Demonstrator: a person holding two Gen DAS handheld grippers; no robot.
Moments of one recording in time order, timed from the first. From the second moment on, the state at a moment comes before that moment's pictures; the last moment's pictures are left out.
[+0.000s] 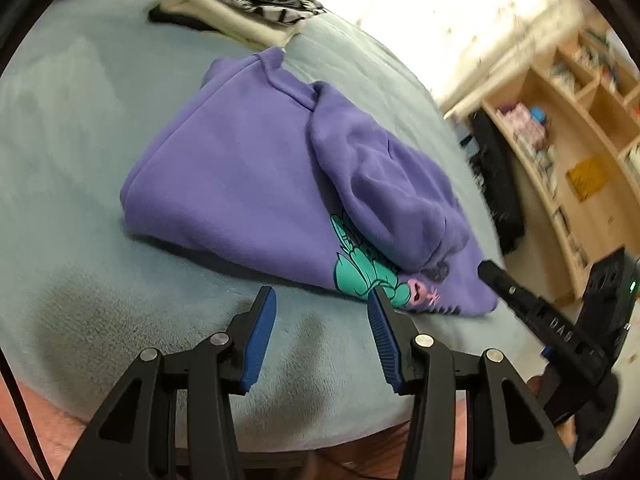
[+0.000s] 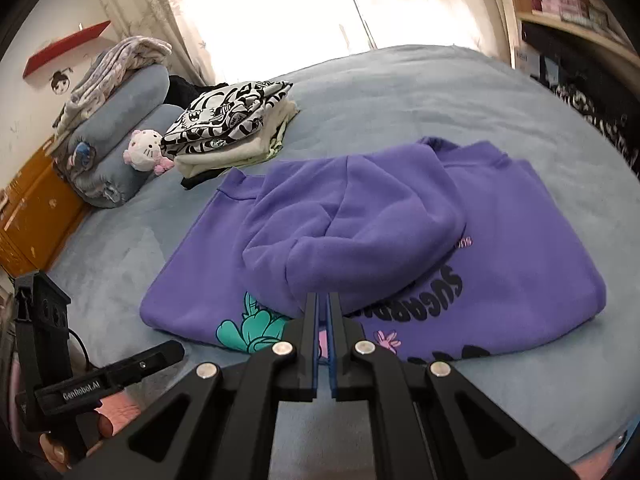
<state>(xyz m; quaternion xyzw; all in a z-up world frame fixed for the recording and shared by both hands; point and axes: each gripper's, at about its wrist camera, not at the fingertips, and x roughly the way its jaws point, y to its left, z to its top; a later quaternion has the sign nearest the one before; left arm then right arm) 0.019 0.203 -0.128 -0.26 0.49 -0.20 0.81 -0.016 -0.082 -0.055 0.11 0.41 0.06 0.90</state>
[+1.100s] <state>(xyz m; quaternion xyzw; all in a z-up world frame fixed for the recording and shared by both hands) 0.107 0.201 -0.153 -0.32 0.42 -0.14 0.84 0.052 -0.053 -0.119 0.04 0.42 0.07 0.90</state>
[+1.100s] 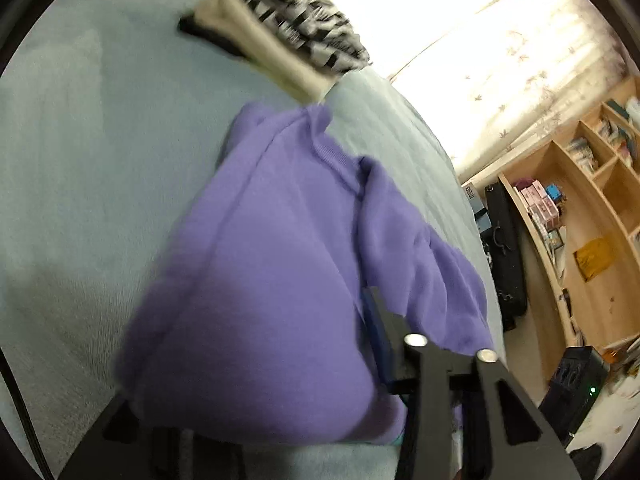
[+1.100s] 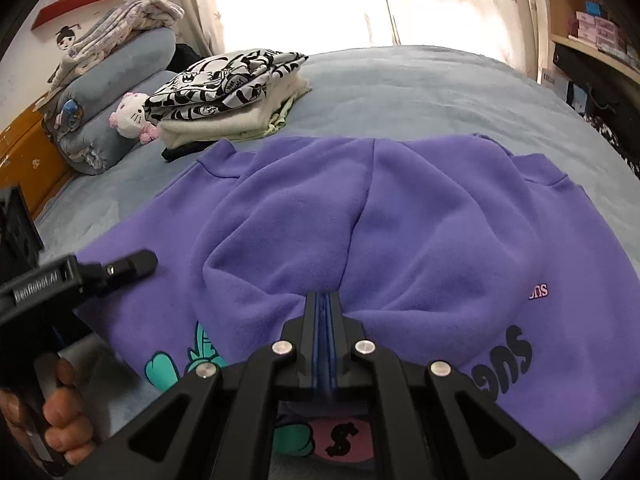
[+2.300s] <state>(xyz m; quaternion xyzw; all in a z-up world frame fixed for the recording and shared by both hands) 0.065 -0.182 -0.053 0.09 0.36 -0.36 0.86 -0.073 -0.319 -0.110 0.38 0.37 -0.06 0.84</state>
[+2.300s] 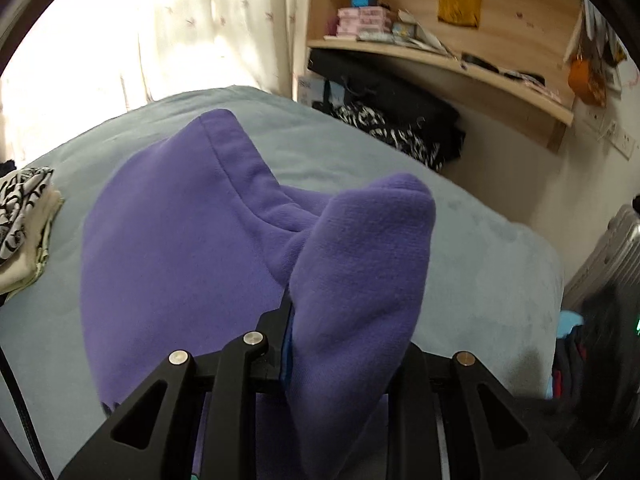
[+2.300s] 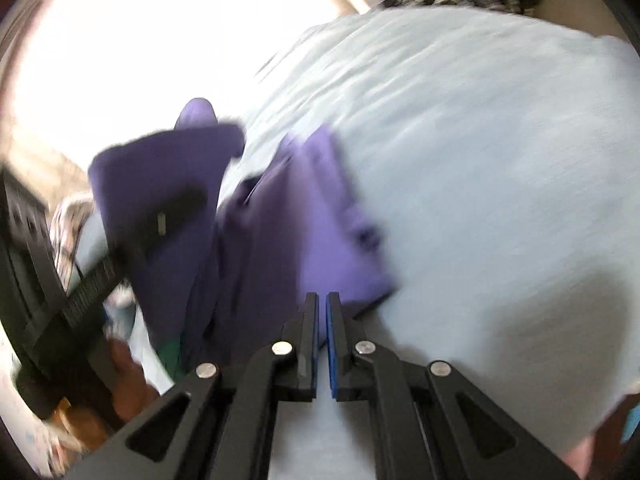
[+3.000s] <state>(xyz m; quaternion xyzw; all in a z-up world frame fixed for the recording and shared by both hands) 0.049 -0.206 -0.091 0.18 0.37 -0.41 0.82 -0.064 -0.359 -0.114 0.38 0.38 -0.10 0.84</state>
